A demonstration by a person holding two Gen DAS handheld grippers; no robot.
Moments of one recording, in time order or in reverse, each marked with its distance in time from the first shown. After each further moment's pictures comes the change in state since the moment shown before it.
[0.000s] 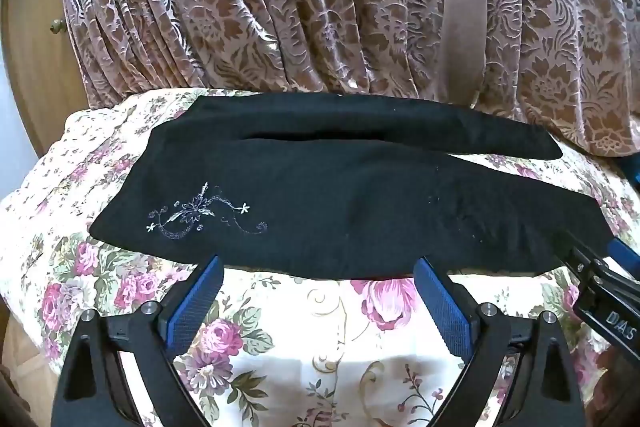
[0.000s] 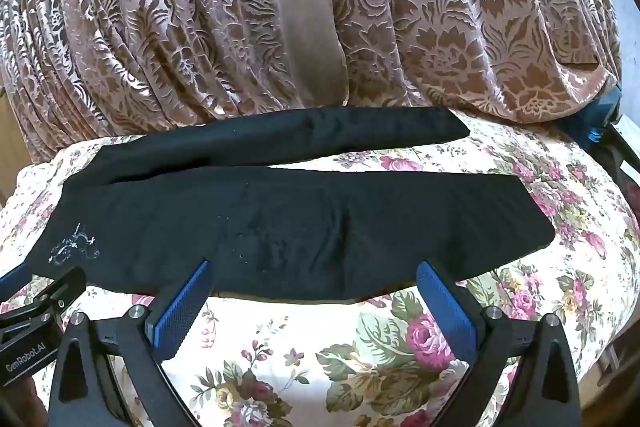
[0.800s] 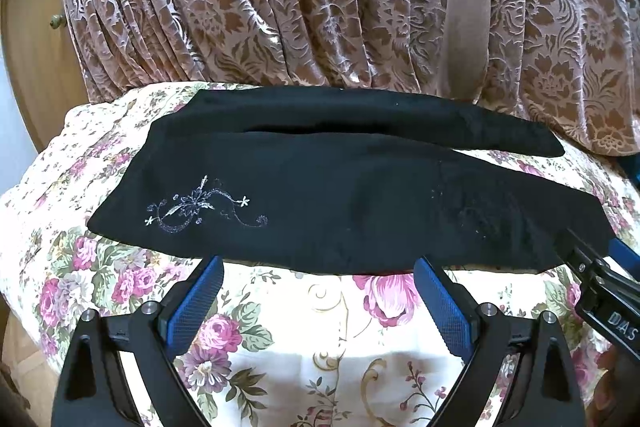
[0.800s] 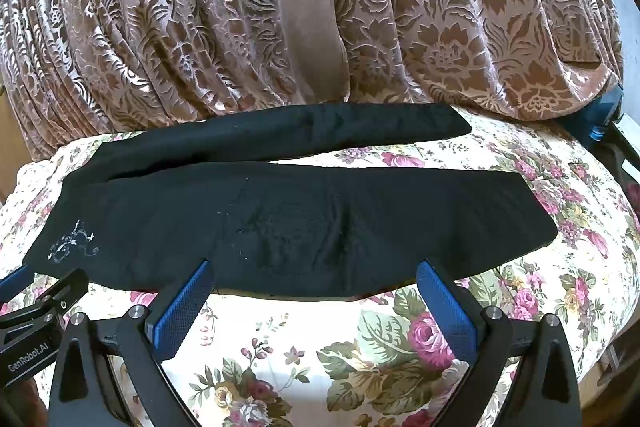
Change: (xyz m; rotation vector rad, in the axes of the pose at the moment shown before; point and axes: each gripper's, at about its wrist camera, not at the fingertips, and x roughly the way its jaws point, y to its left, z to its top) left arm 0.002 -0.001 0.002 -0.007 0.025 0.004; right arm 0.005 0.000 -0.004 0.002 0.009 0.008
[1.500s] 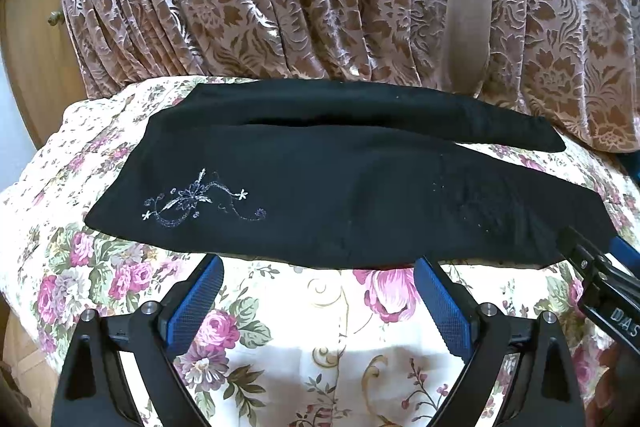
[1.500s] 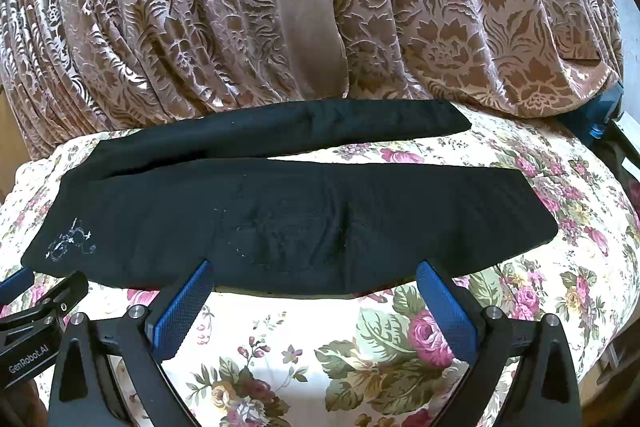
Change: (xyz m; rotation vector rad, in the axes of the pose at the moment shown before) left arm 0.004 -0.001 0.001 0.001 0.024 0.001; right arm 0.001 -0.002 0.002 0.002 0.014 -0.001
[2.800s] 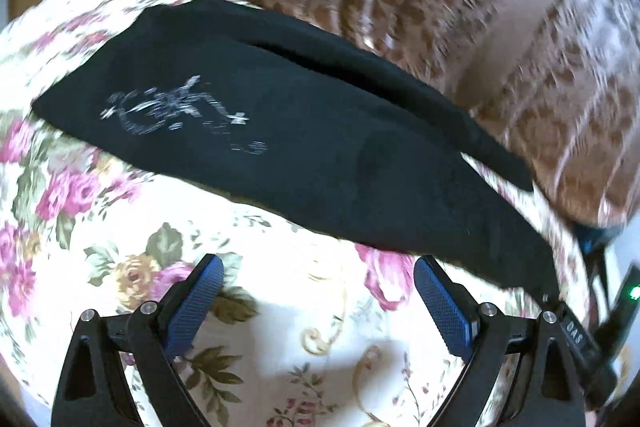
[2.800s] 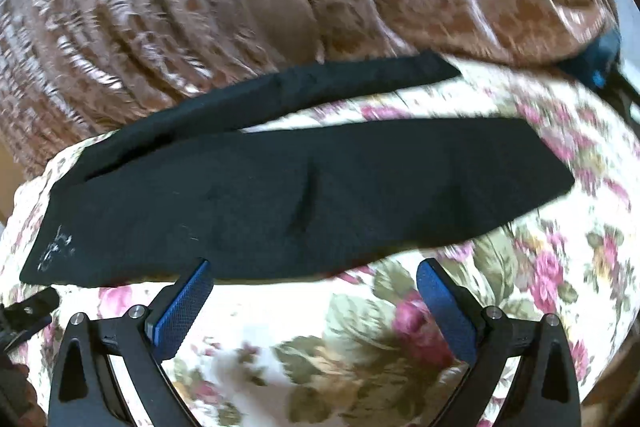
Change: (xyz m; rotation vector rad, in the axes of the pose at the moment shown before) left arm 0.040 0.059 -0.024 -0.340 0.140 -0.248; right arm 0.042 -0.046 -0.014 0.146 0.106 0.035
